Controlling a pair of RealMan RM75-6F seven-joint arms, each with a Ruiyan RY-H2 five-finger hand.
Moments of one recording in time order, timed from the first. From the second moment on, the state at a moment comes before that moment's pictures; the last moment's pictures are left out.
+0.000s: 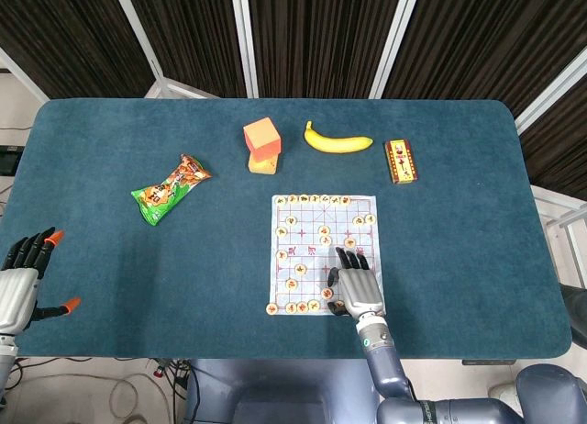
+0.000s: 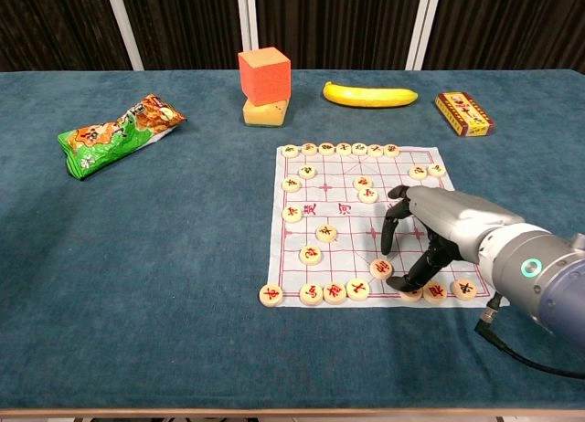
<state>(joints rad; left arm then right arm) -0.14 -1.10 -0.05 -1.68 1.42 1.38 0.00 0.62 -1.80 0.16 -1.72 -0.72 1.29 -0.69</state>
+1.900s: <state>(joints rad) -0.14 -1.09 -0.05 -1.69 1.41 1.37 -0.01 0.63 -1.84 0.20 -1.70 -0.70 1.28 -0.74</state>
